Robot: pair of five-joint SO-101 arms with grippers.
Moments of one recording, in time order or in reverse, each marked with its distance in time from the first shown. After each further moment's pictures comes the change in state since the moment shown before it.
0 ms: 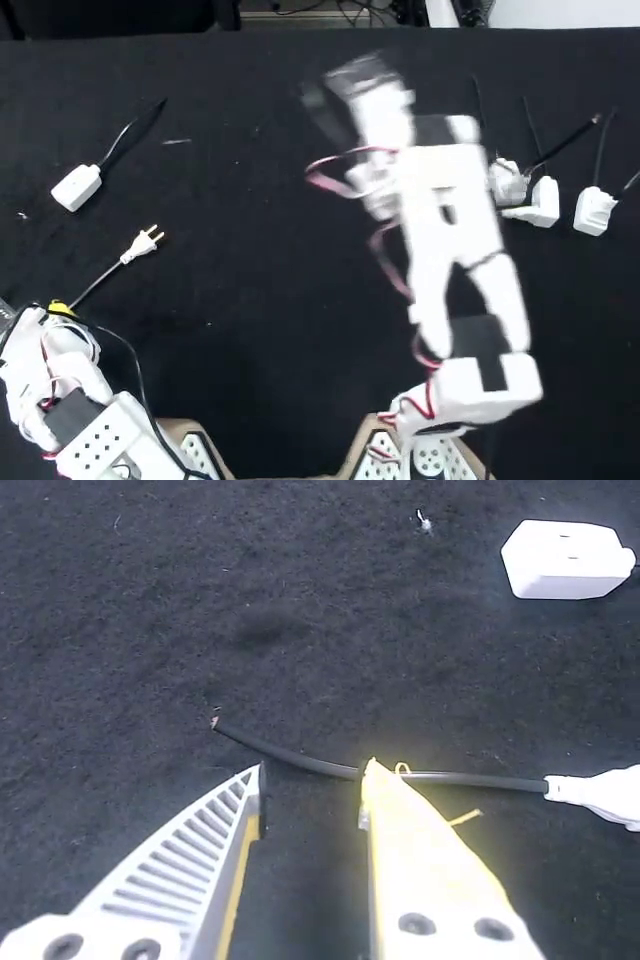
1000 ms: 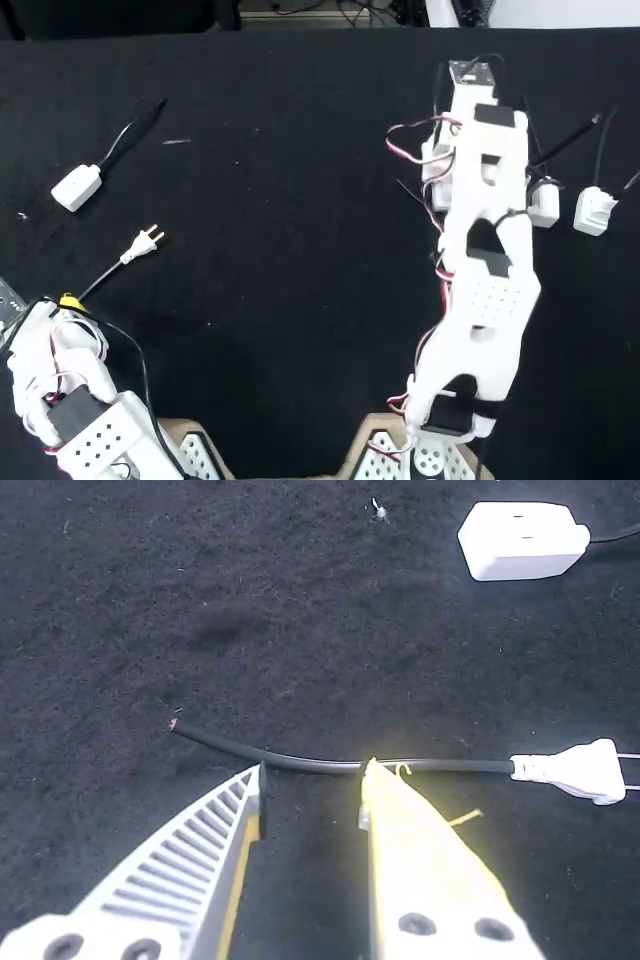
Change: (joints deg) left arm 4.0 0.0 0.0 0.1 0.0; right arm 10.2 35.4 -29.0 -1.4 -12.8
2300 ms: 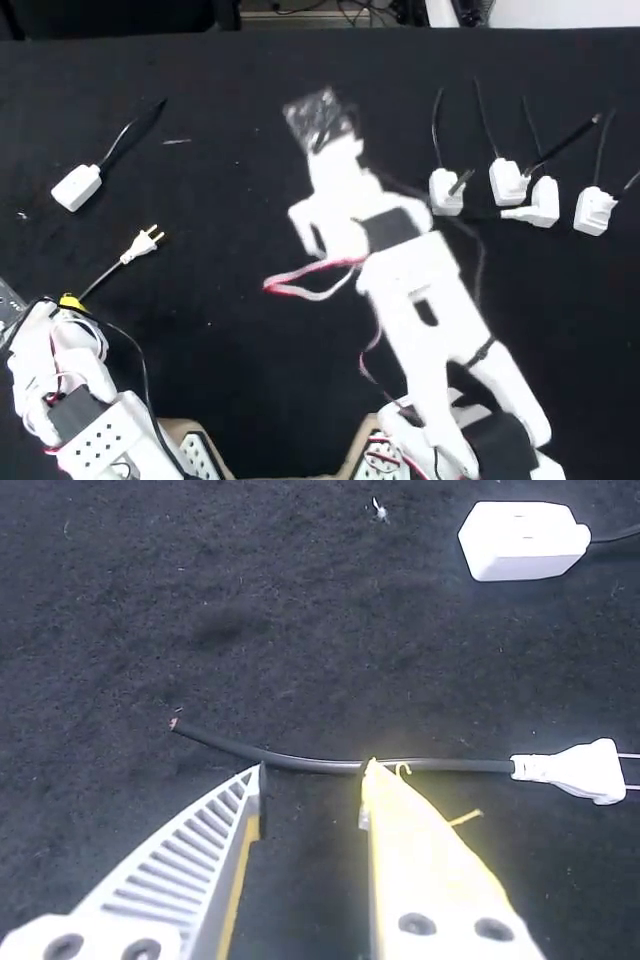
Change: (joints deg) left arm 0.0 0.0 0.0 0.0 0.0; right arm -34.7 -64.6 68.7 -28.3 0.1
